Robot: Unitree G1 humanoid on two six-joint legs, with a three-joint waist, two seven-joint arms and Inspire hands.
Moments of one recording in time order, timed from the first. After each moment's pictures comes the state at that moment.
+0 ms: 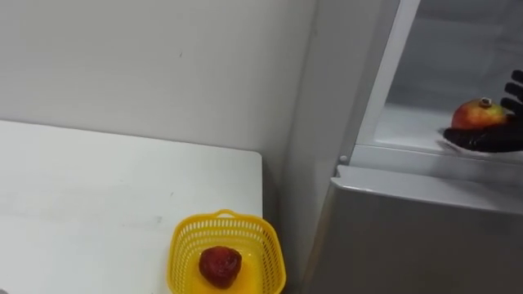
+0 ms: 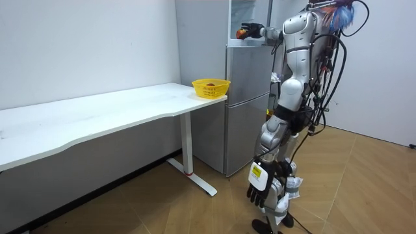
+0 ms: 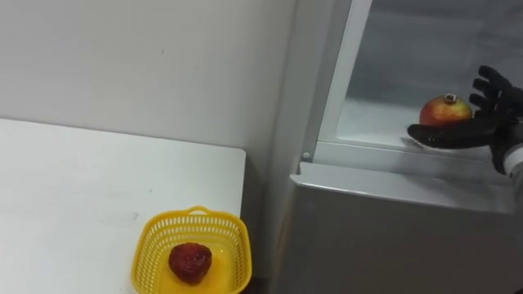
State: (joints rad) left arm 0.29 0.32 0.14 1.08 0.47 0.14 -0.16; right arm -0.79 -0.79 0.01 0.78 0.47 0.07 -0.02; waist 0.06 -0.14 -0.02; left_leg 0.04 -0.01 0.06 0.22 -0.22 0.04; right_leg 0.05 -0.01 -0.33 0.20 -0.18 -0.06
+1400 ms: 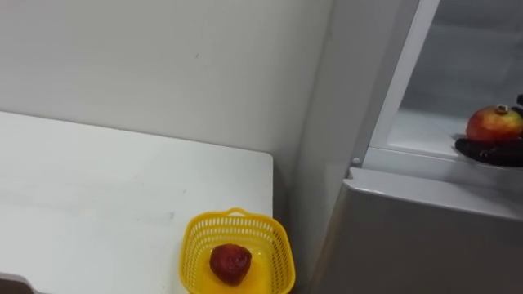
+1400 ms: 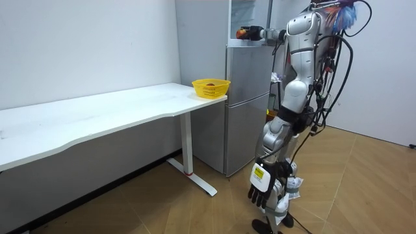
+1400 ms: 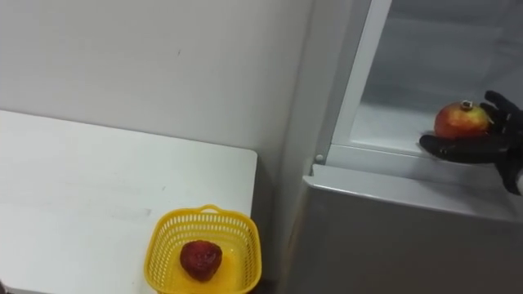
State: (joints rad) left arm 0.28 0.32 0.14 1.04 0.46 0.17 -0.16; right arm -0.79 -0.83 0.01 0.89 0.54 0.05 0.07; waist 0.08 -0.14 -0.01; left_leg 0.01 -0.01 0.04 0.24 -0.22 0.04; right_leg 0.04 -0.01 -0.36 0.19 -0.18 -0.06
